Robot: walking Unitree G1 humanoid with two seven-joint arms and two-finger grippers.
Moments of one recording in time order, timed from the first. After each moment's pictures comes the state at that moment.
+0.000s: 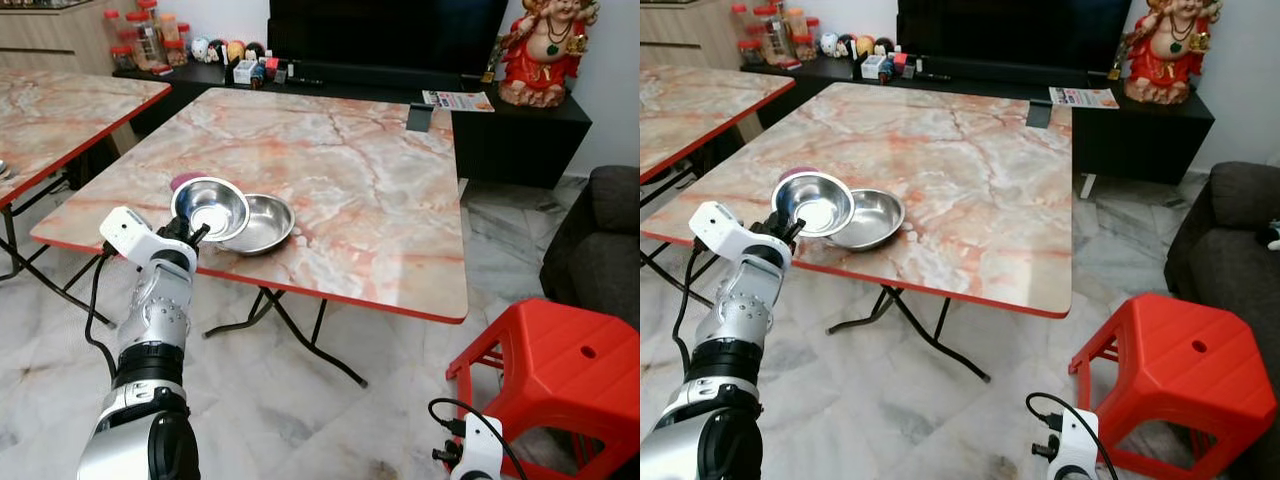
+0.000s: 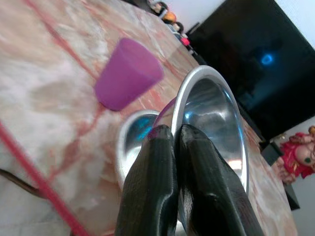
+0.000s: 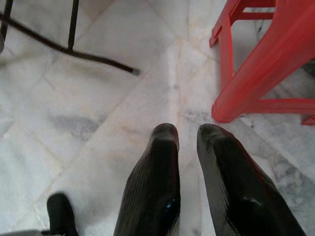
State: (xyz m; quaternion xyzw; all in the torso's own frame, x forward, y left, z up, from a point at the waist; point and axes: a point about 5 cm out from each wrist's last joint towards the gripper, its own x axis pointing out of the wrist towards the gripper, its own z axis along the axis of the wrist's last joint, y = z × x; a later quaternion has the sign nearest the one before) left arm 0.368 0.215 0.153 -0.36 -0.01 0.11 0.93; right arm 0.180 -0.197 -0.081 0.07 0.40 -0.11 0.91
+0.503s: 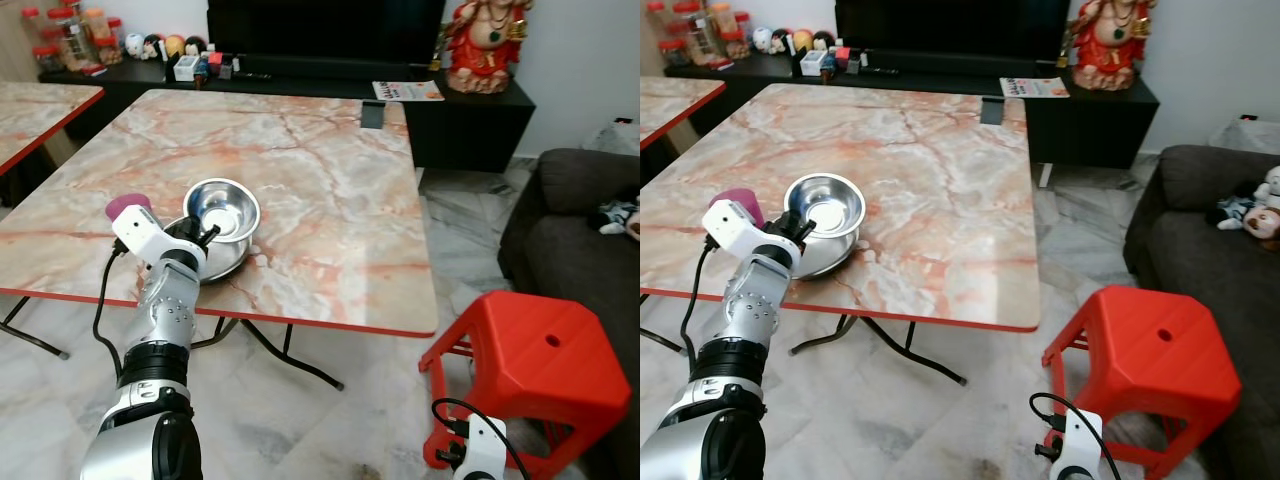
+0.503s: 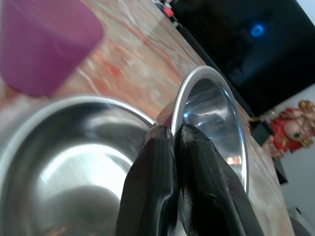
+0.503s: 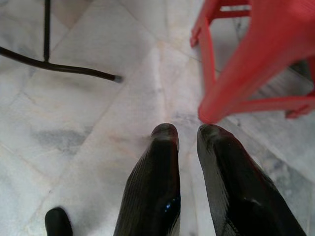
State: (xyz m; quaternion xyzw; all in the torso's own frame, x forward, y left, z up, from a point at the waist) left arm 0.370 0.208 0.154 -0.36 -0.01 0.09 0.93; right arm 0.179 -0.199 -0.081 0.07 0.40 -0.12 0.90
